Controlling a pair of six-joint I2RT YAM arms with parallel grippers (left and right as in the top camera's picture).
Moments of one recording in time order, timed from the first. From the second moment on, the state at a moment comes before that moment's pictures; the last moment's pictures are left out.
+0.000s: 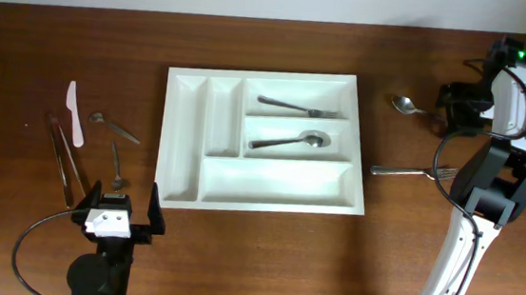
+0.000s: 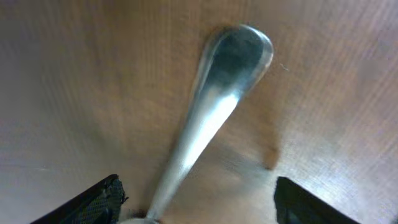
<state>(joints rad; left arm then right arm) 0.05 0.01 0.04 -0.13 0.01 0.04 -0.34 2.64 2.45 -1.26 -0.22 1.23</state>
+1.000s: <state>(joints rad) 0.05 0.01 0.04 -0.13 0.01 0.04 -0.30 2.68 2.47 -1.39 -0.26 1.15</state>
